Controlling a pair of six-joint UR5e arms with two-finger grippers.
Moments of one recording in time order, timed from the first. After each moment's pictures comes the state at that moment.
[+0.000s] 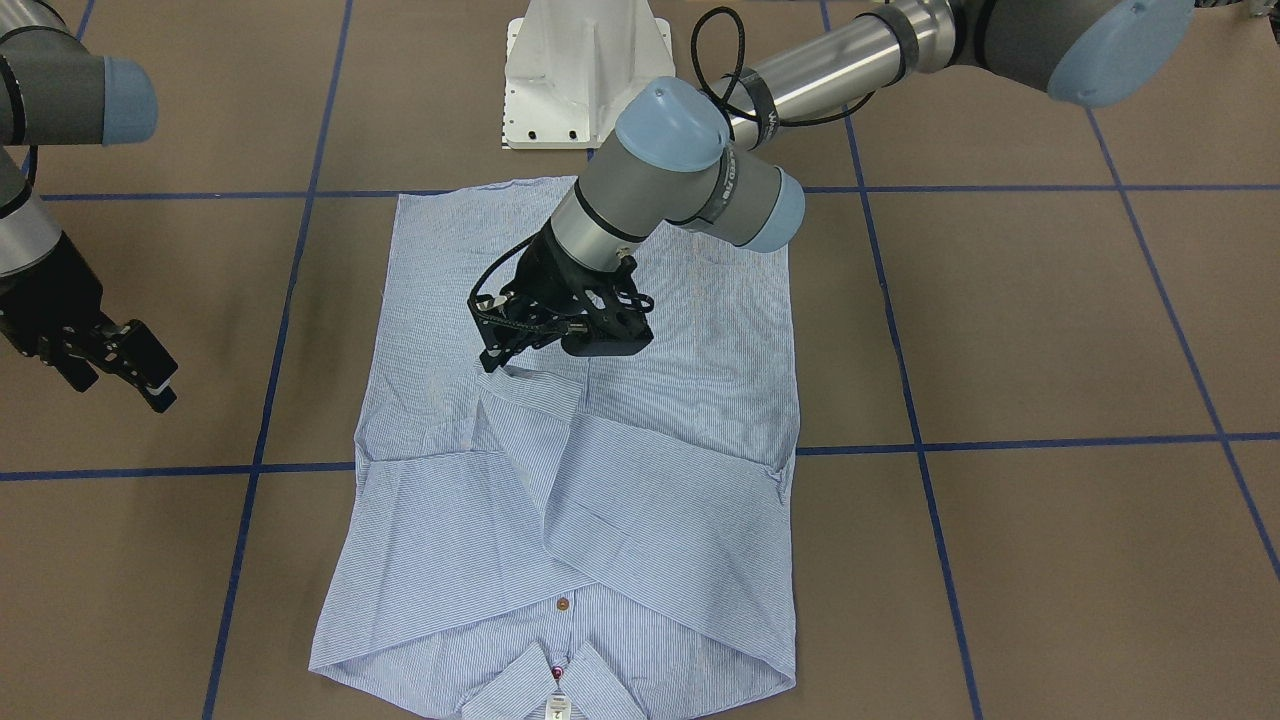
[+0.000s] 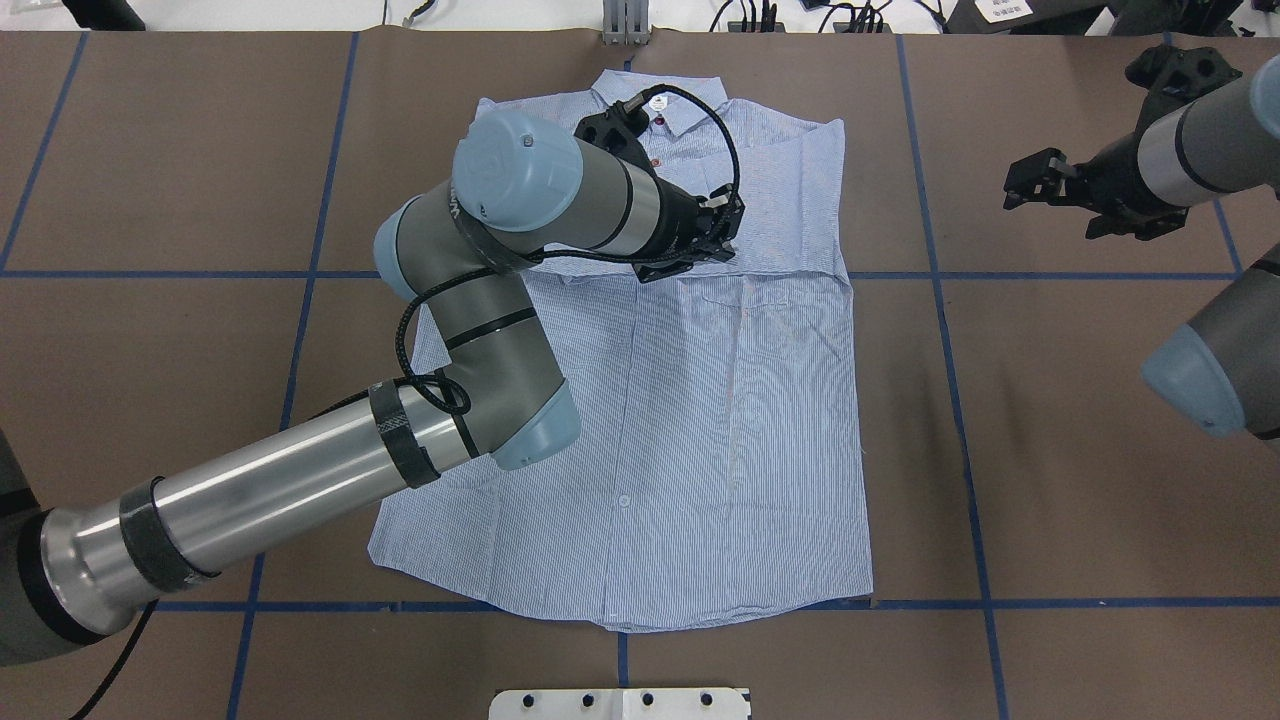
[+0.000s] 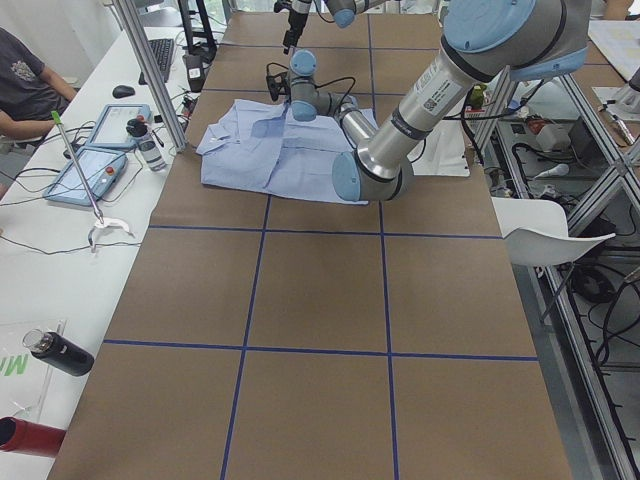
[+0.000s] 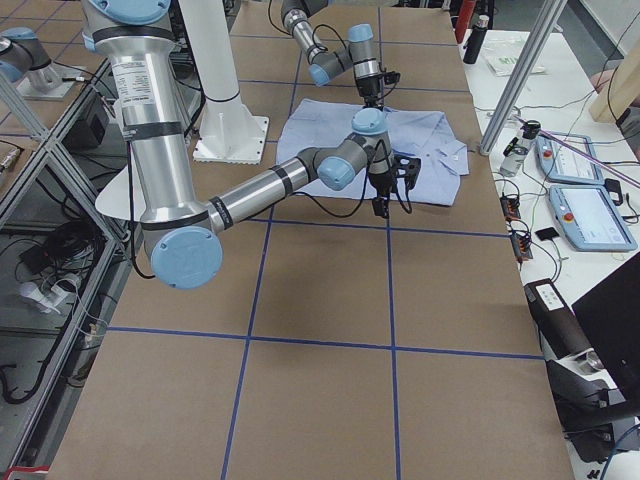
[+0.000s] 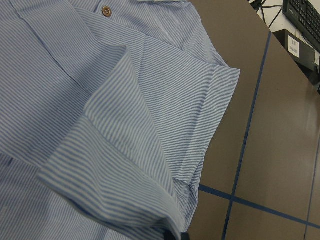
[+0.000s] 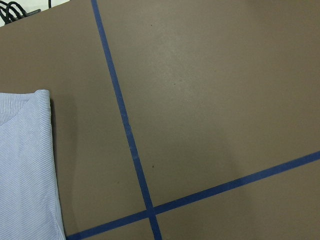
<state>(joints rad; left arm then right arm) -0.58 -2.52 -1.26 -2.36 -1.87 -1.78 1.01 -1.39 1.84 -1.27 1.98 1.20</state>
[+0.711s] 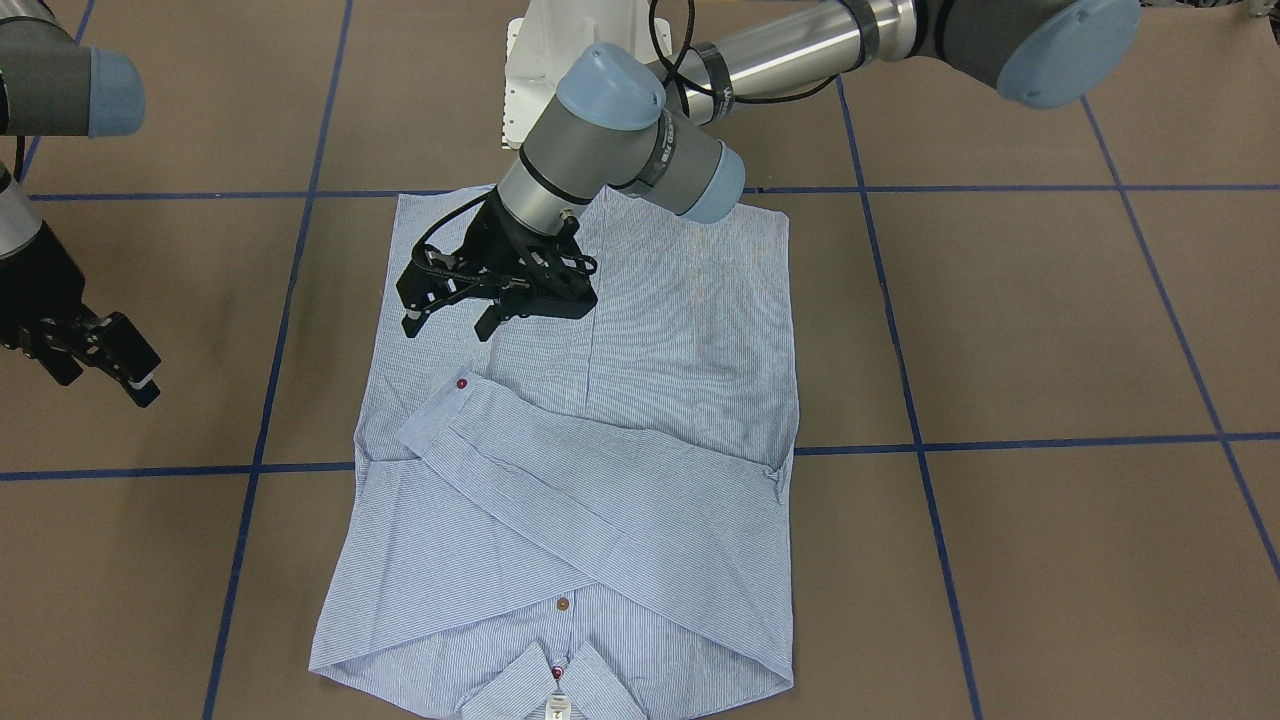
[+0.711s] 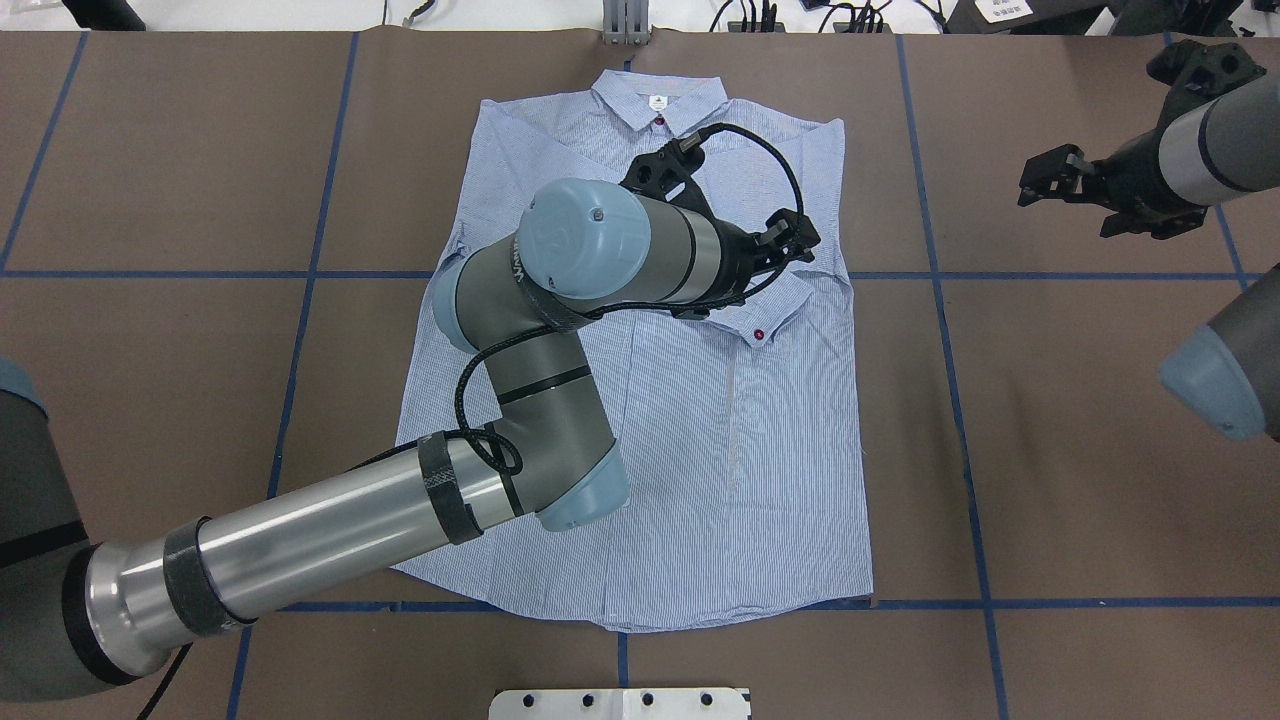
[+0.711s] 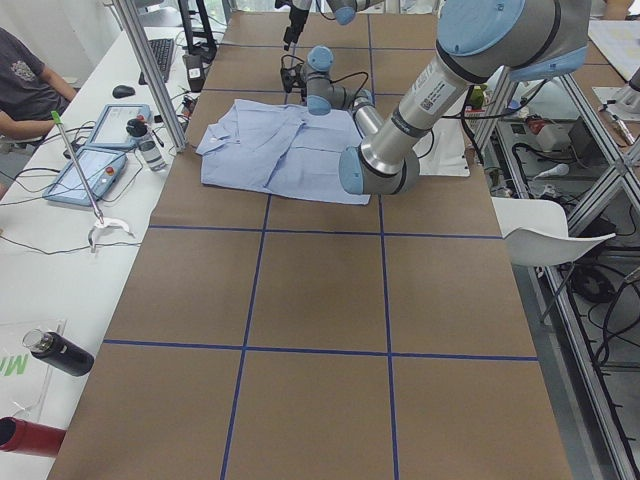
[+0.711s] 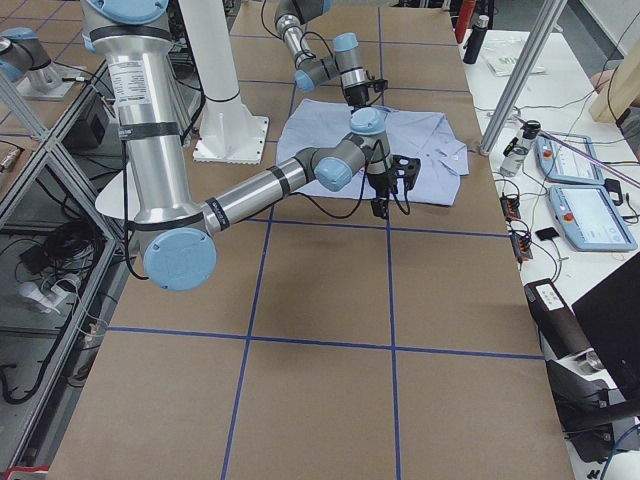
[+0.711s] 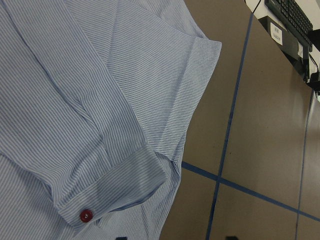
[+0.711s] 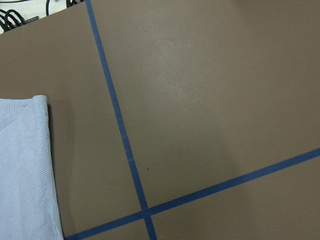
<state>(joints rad) -0.51 -2.56 -1.26 -2.36 -1.74 -1.77 1.02 -1.41 1.87 -1.27 1.98 1.21</state>
